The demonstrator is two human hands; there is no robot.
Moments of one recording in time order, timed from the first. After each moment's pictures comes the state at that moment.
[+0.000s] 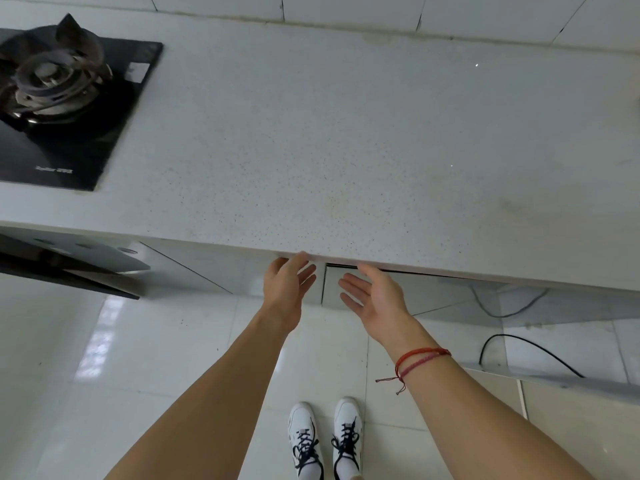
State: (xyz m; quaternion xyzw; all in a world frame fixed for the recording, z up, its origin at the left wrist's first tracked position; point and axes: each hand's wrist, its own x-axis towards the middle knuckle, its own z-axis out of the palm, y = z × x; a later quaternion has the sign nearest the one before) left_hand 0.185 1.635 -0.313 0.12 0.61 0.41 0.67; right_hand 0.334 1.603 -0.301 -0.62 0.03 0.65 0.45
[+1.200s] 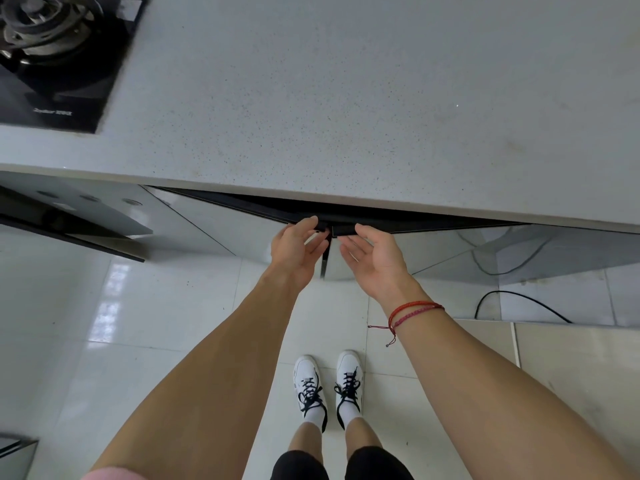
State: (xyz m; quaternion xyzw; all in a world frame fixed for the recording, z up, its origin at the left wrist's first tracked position) left_hand 0.178 1.591 -0.323 0.03 0.54 0.43 0.72; right_hand 0.315 1.561 -0.313 -0.54 0.07 0.67 0.51
